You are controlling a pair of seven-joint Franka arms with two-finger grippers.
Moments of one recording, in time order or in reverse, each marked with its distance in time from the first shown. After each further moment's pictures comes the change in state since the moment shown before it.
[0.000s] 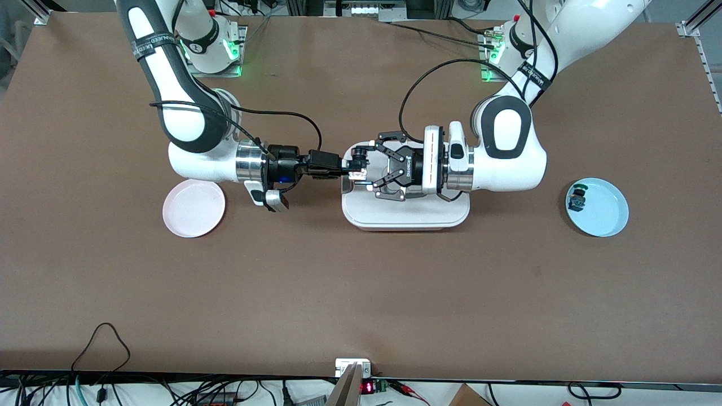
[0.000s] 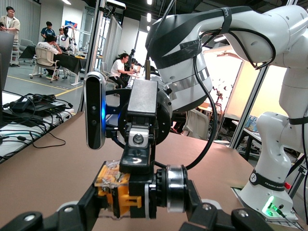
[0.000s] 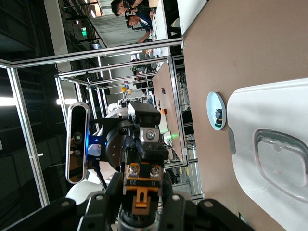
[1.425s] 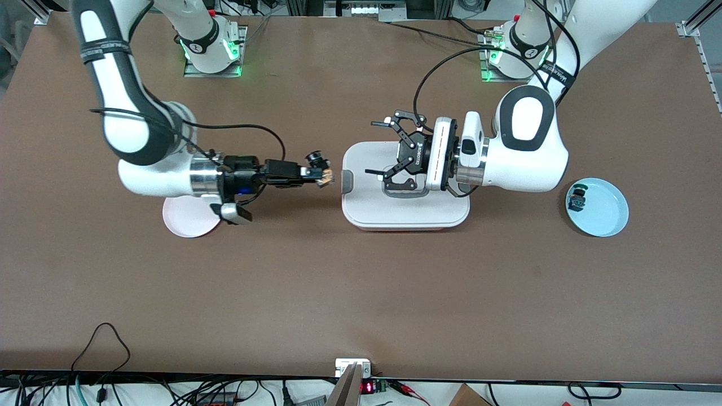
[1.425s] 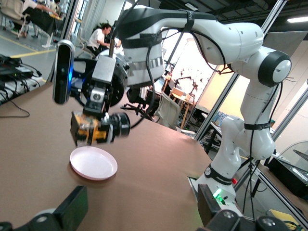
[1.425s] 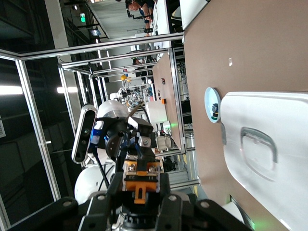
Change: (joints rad) left arm 0.060 -0.061 -0.008 0.038 0.202 -0.188 -0.373; right arm -0.184 -0.006 -0.019 0.032 -0.184 -0.221 0.055
